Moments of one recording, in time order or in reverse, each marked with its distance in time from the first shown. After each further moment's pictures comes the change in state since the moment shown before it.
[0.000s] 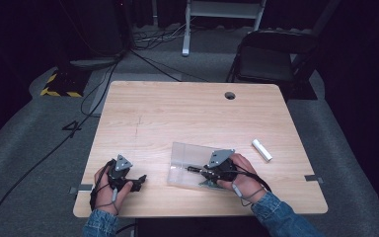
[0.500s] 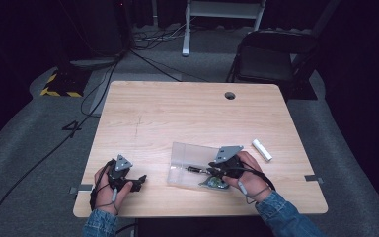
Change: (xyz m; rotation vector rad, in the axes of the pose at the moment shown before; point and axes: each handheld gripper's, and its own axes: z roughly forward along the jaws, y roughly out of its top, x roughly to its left) left arm 0.000 0.000 0.000 0.000 -0.002 0.000; right arm -0.012 -0.006 -0.021 -0.041 -0.027 0.057
